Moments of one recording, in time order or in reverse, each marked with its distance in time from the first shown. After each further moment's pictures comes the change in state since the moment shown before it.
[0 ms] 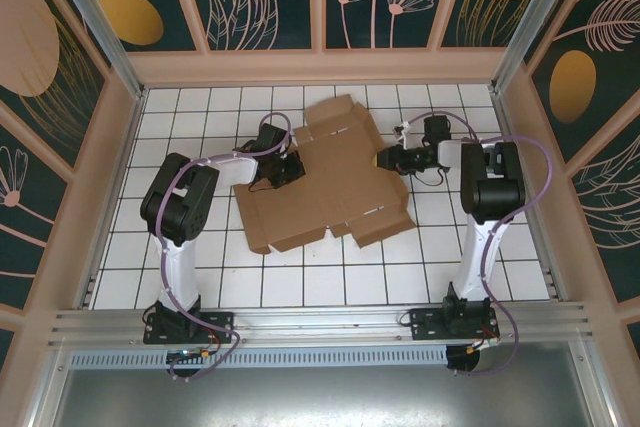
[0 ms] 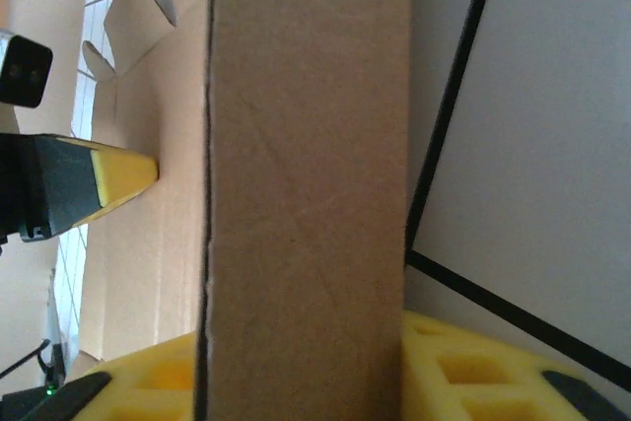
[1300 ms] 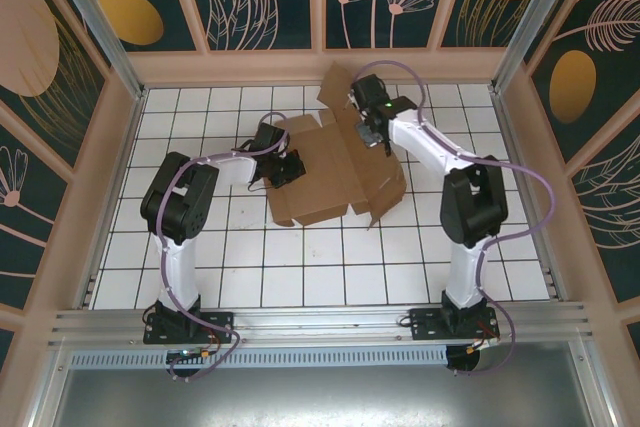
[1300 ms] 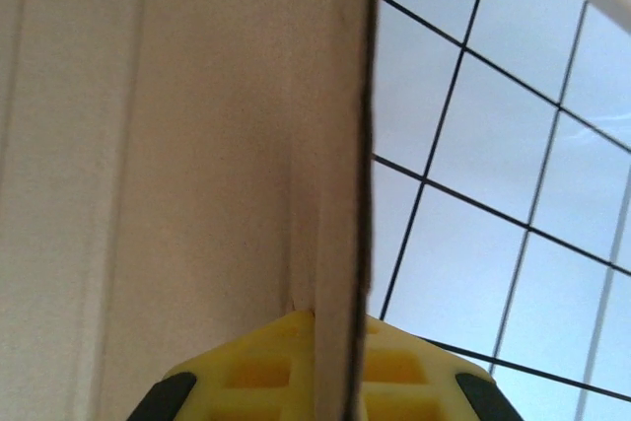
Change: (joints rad) left arm 0.014 0.010 -0.006 0.033 0.052 -0.031; right arm 0.449 -0.129 0.482 -0.573 1.344 -0.225
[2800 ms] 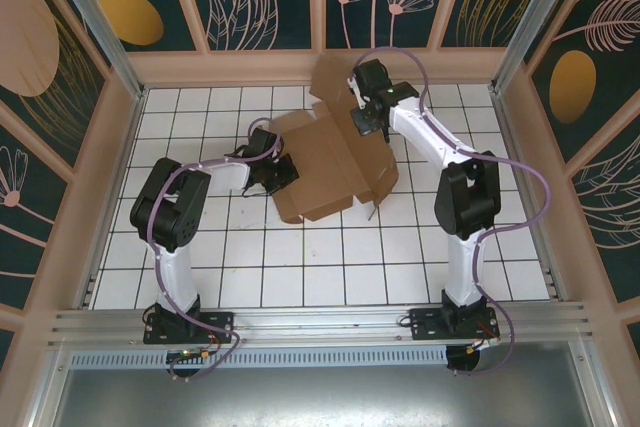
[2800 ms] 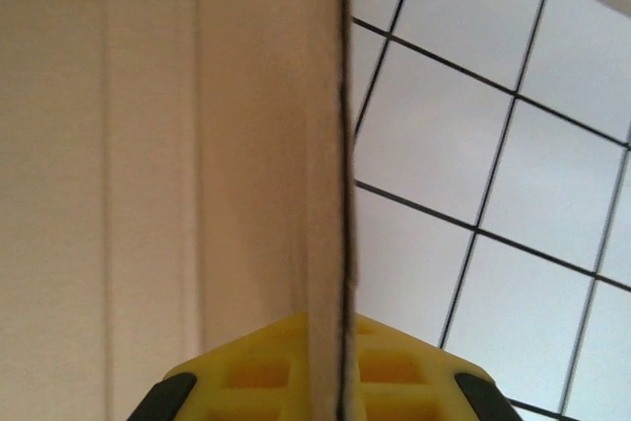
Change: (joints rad) left arm 0.010 -0.092 -0.100 -0.010 -0.047 -0.058; right arm -0.053 0.053 0.134 -0.032 -0.171 0.037
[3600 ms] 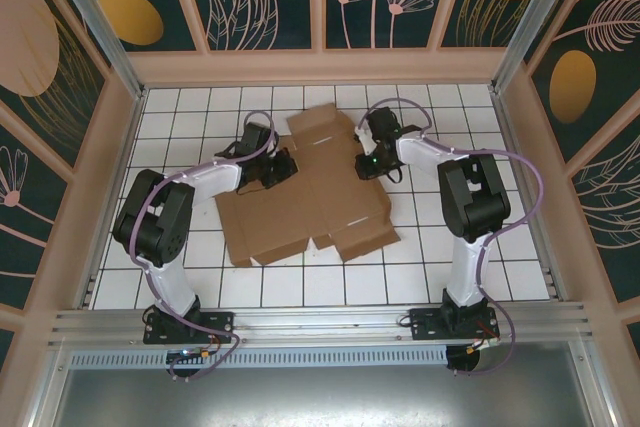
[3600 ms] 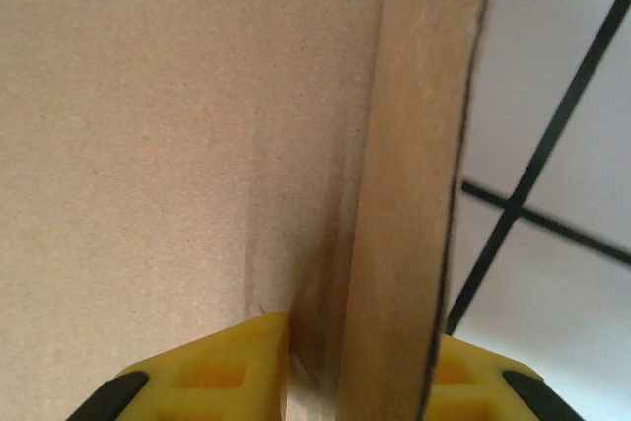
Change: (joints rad) left arm 0.000 -0.130 -0.056 -0.021 0.023 0.028; right arm -0.058 -0.054 -0.511 0.269 -0.412 0.065
